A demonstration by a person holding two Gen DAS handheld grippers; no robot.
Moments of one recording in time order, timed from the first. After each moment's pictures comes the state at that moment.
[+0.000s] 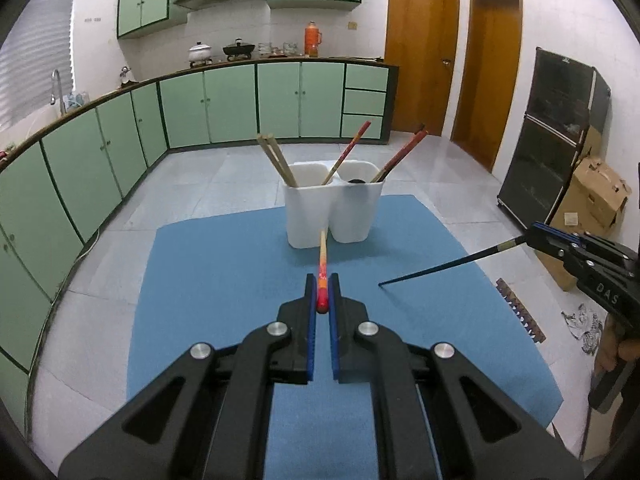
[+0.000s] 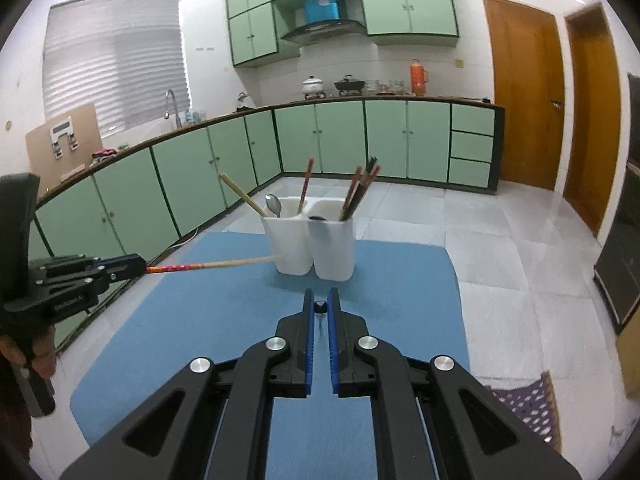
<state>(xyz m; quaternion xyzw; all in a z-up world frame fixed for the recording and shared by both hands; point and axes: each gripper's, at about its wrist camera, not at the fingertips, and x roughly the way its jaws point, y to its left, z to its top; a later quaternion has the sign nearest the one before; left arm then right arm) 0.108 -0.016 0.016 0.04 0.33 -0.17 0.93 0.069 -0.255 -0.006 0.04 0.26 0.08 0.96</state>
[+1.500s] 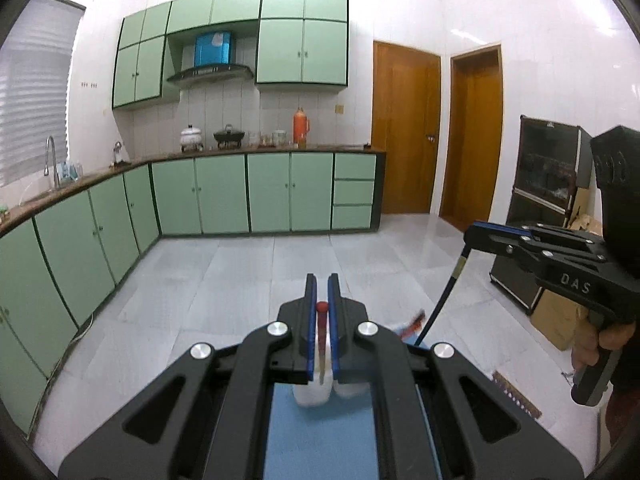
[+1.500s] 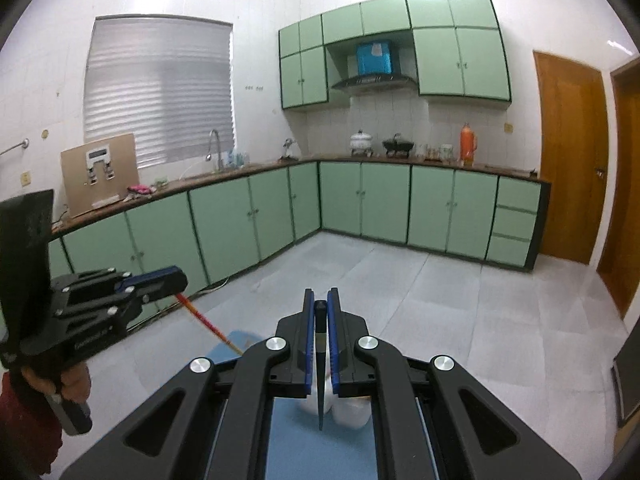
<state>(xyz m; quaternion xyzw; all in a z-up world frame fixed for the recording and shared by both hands) 0.190 -0.034 0.163 0.03 0.18 -0.20 0.96 0.181 -0.244 0.158 0.00 0.17 0.16 0.97</state>
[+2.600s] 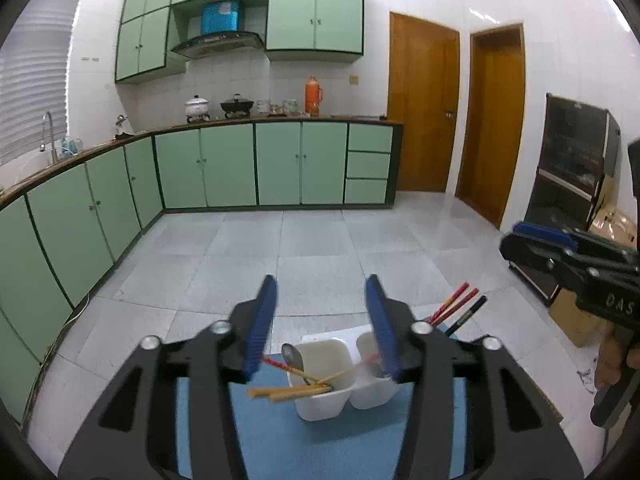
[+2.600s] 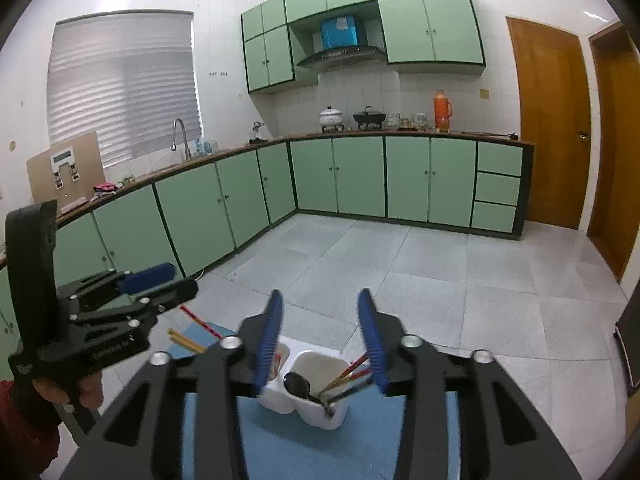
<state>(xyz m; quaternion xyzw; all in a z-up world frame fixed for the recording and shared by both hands) 0.280 -0.058 0.089 0.02 0.22 -0.17 0.96 0.250 -0.284 0.084 0.04 0.21 0.12 0.97</state>
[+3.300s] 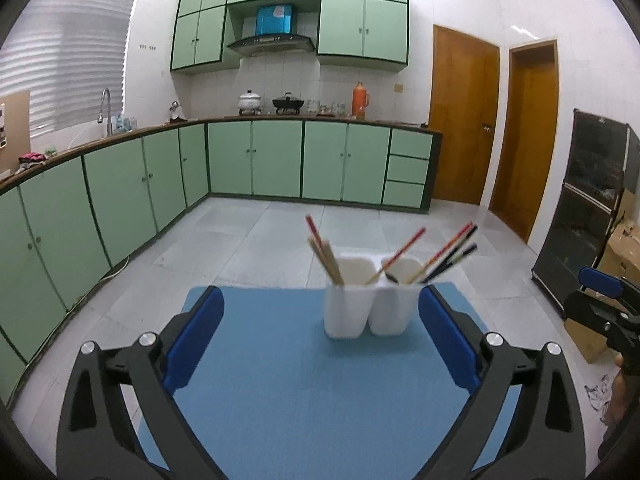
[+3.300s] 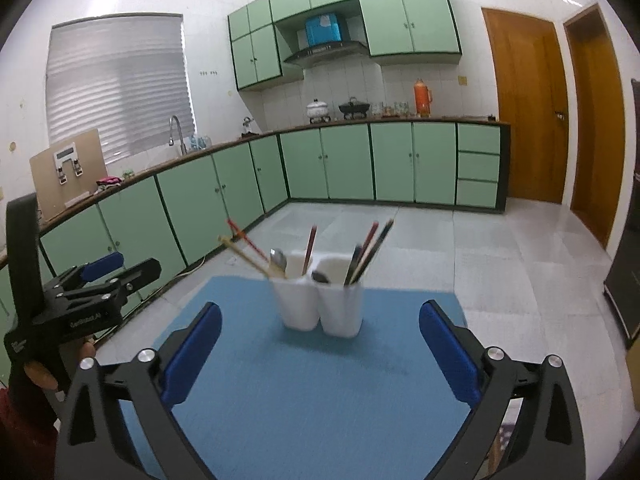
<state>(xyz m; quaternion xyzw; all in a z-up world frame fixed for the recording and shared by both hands) 0.138 -0.012 0.051 -0.01 0.23 -0.09 0.97 0.109 -0.266 0.030 0.06 0.22 0.10 0.97</state>
